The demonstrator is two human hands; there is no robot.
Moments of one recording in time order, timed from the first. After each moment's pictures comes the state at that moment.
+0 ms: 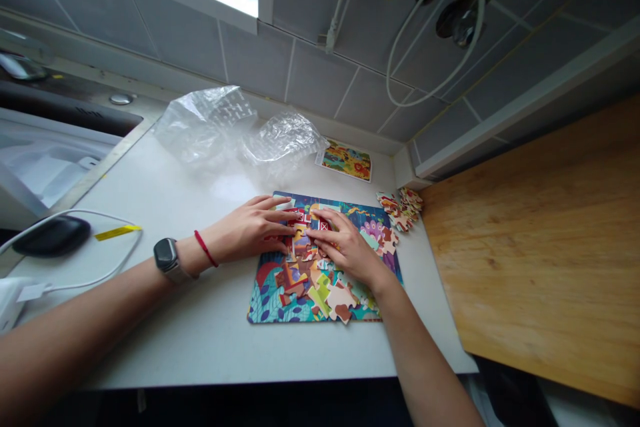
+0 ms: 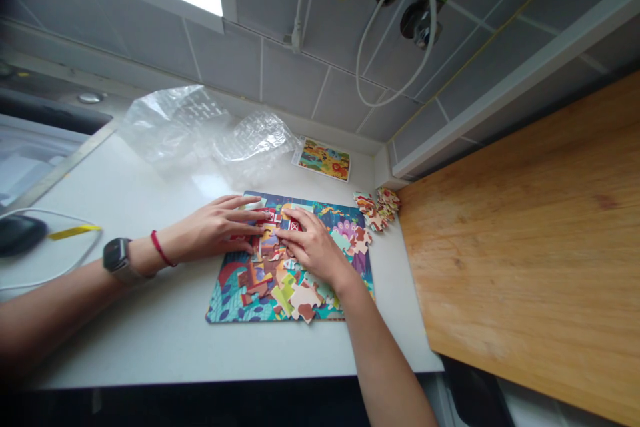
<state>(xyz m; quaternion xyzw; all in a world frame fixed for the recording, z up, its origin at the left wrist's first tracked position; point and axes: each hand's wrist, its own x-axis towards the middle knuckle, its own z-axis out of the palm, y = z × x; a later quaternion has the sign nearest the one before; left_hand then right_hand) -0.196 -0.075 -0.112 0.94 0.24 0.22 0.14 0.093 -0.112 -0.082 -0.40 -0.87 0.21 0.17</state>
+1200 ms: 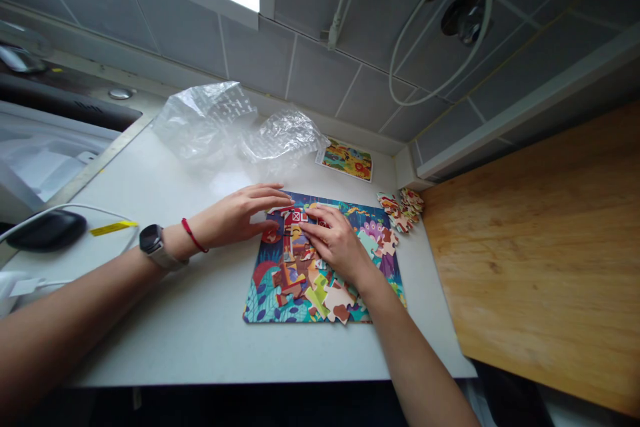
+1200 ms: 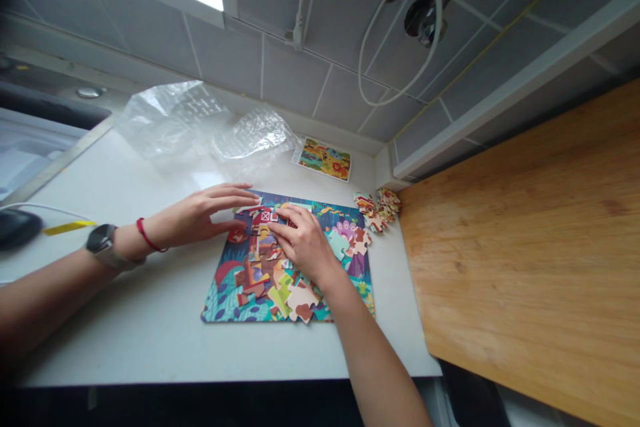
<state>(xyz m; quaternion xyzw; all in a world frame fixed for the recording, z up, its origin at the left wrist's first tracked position) -0.212 -0.062 -0.112 0.88 0.28 0.30 0.22 0.074 -0.107 -0.094 -0.41 -0.87 0.15 0.21</state>
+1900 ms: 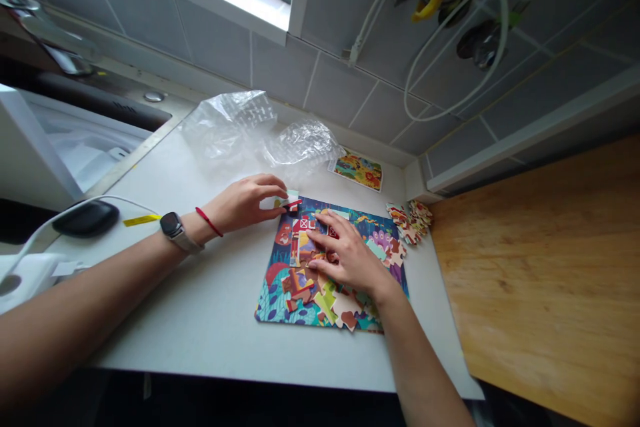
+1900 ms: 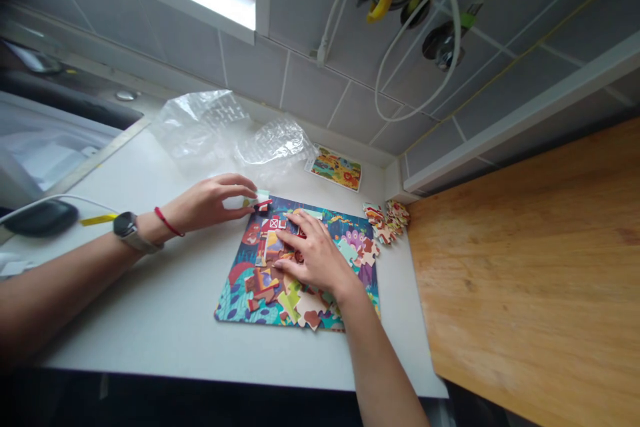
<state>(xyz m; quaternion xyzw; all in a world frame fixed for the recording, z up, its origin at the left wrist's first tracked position) -0.224 -0.050 -0.104 0.86 0.36 0.33 0.15 0.080 -0.113 -0.076 -0.39 -0.90 0.19 0.08</state>
